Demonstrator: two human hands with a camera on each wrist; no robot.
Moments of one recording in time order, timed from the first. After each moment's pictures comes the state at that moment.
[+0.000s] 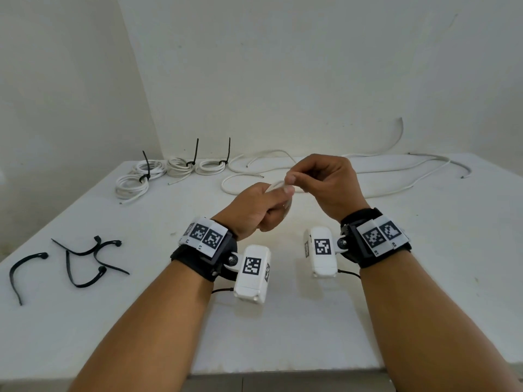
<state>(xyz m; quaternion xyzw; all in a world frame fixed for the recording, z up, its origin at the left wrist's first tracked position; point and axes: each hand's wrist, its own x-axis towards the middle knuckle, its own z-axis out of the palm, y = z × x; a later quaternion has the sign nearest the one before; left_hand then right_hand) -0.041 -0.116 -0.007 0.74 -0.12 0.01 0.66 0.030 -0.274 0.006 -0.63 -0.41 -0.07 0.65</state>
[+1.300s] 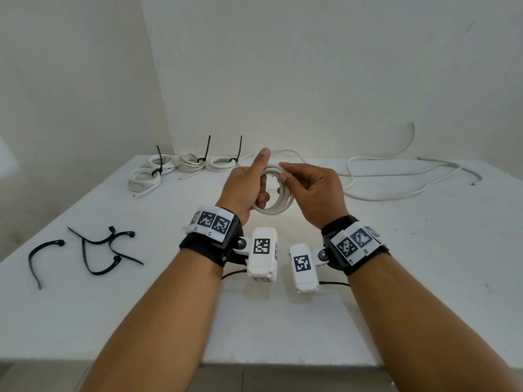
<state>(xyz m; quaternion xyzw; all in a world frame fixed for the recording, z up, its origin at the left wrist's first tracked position) -0.038 -0.096 0.010 0.66 0.12 0.17 0.72 0.021 -0.233 -0.017 -0.71 -0.35 -0.16 0.59</state>
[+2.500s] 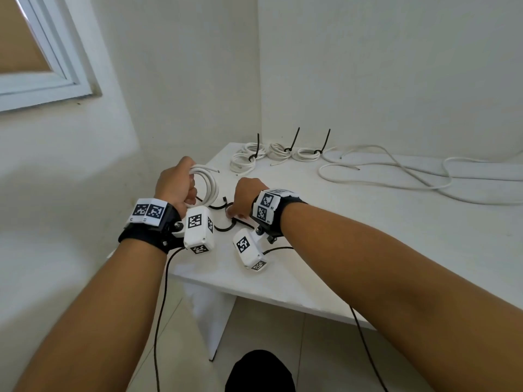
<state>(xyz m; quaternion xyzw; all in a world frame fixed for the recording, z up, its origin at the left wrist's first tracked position) -0.231 0.118 0.009 0.59 0.37 0.35 0.62 -0.100 0.028 -0.024 -0.86 -0.47 0.09 0.17</state>
